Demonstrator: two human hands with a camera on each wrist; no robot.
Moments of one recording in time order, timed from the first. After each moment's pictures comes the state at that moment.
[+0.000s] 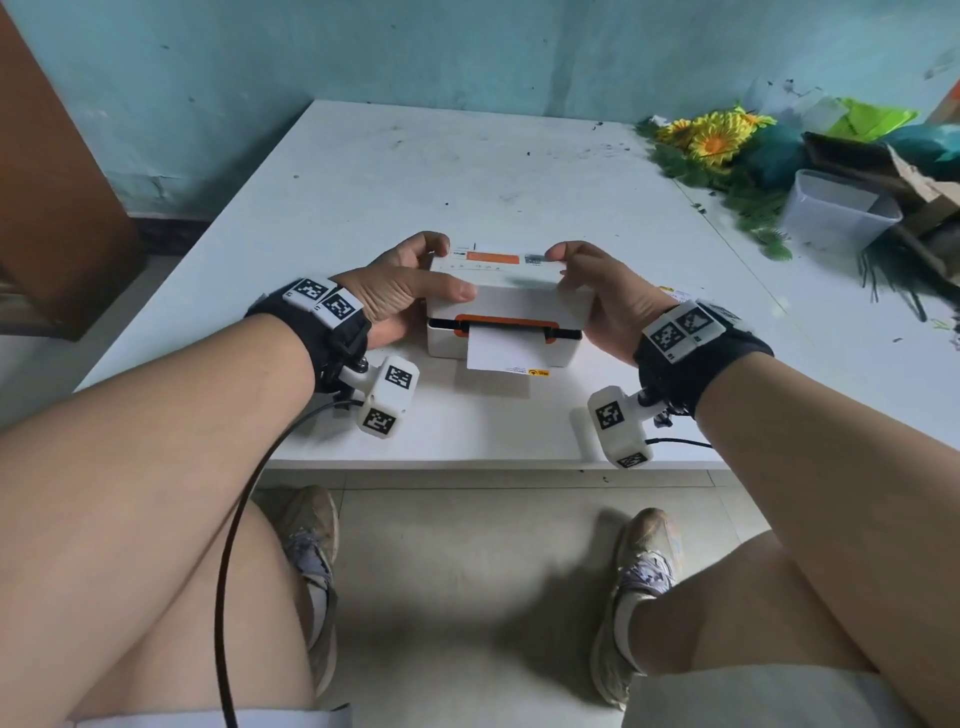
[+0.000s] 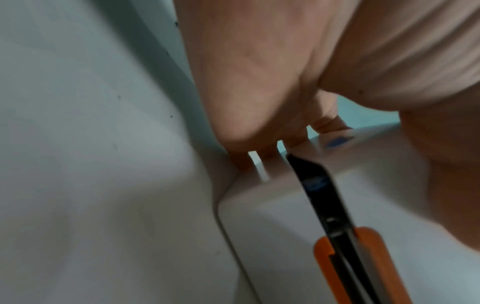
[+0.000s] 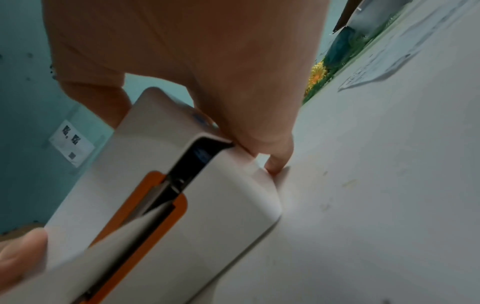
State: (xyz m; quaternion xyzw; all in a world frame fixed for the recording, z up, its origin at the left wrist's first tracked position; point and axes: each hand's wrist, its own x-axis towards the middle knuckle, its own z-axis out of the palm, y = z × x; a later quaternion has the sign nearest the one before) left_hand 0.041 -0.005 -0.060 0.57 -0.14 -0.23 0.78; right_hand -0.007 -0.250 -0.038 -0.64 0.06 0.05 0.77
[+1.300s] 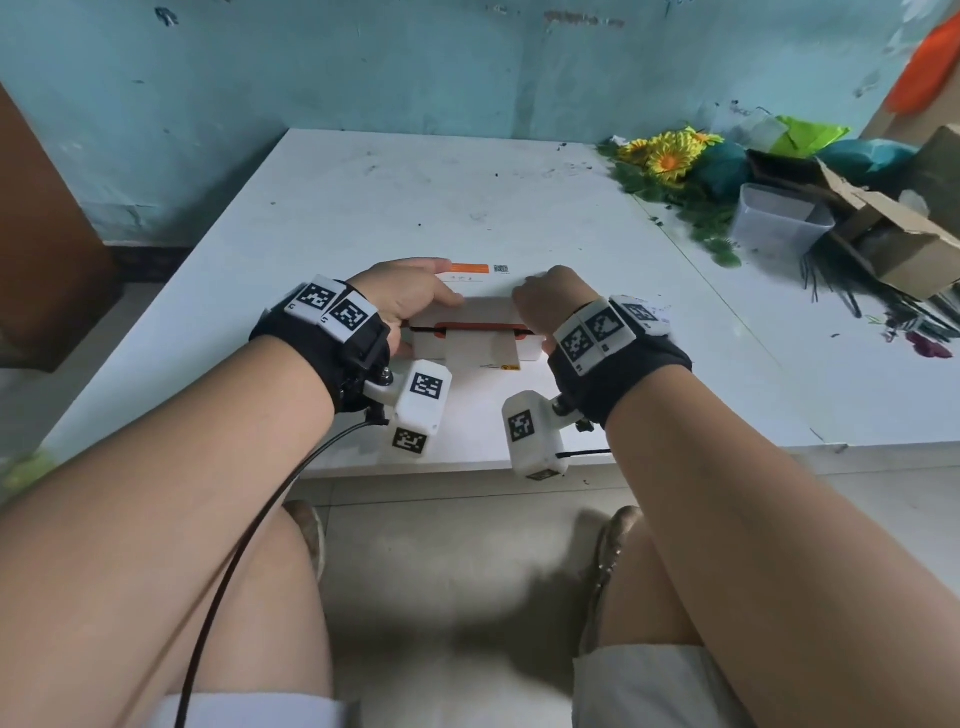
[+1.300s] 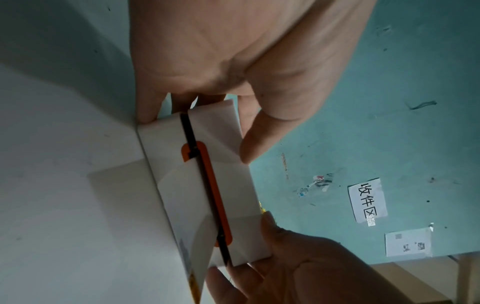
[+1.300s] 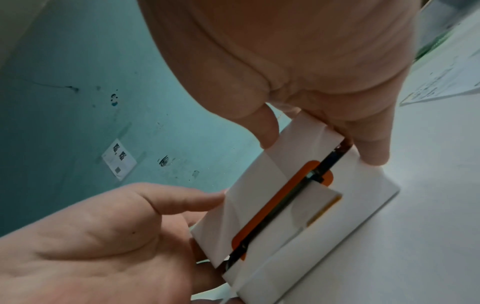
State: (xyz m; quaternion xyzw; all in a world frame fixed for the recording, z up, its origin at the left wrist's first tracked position) left_hand 0.017 -0.042 -0.018 0.75 0.04 -0.18 0.64; right_hand -0.046 -0.202 0.018 -0.96 0.14 0.04 0.24
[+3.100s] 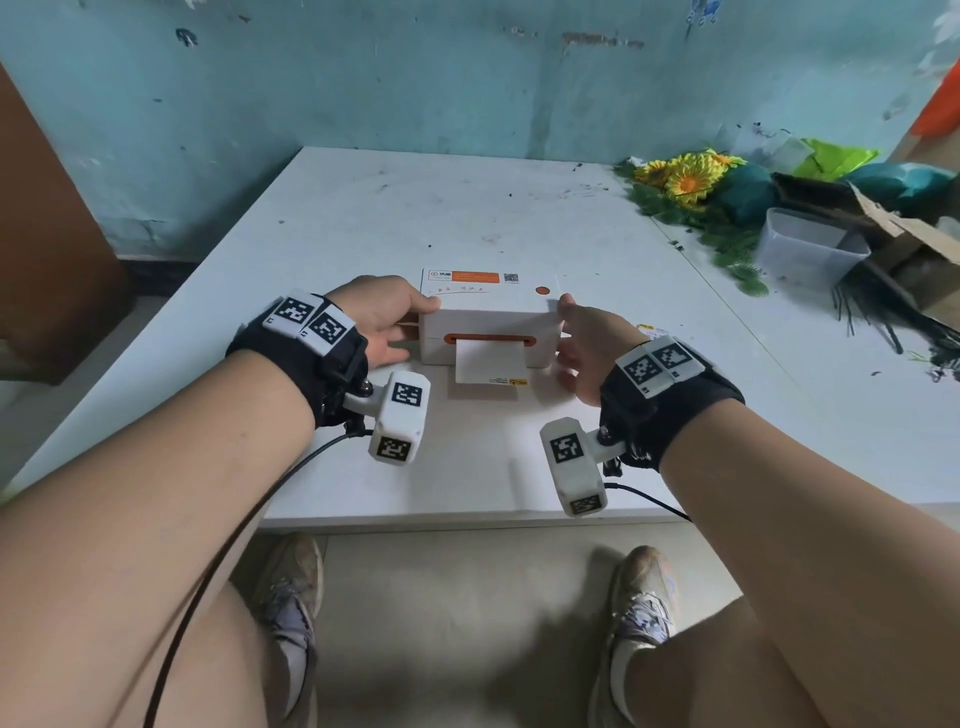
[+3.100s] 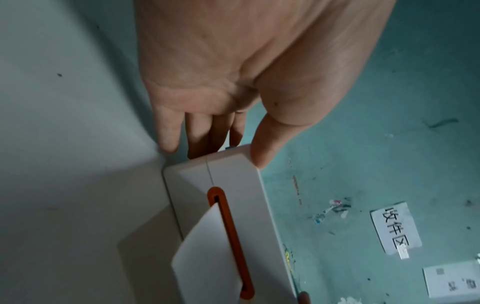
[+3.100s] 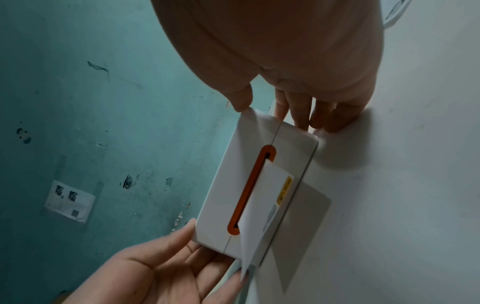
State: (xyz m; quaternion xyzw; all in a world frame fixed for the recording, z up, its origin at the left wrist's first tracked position) left_hand 0.045 -0.030 -0.015 0.71 0.13 -0.21 0.66; right_hand 0.011 -0.260 -0.041 -0.66 0.31 0.05 0.68
